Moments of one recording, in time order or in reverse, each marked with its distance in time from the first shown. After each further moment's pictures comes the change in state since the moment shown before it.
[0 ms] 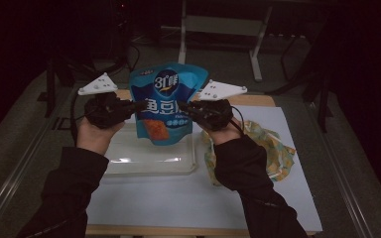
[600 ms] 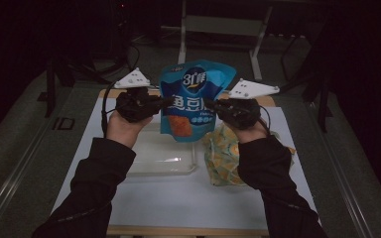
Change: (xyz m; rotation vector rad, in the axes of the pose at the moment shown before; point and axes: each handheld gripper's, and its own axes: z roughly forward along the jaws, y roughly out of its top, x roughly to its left) left arm -0.023 0.024 0.048 -0.005 -0.056 0.019; right arm -0.034 -0.016 -0.044 0.008 -0.059 0.020
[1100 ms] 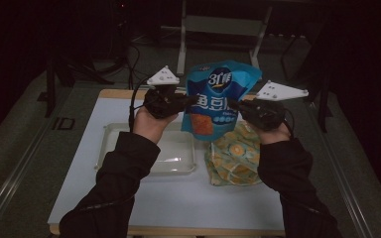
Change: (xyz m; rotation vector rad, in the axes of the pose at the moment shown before) left arm -0.021 0.019 0.049 0.004 -0.051 0.026; right arm -0.031 -0.020 -0.039 -0.002 -0.063 0.032
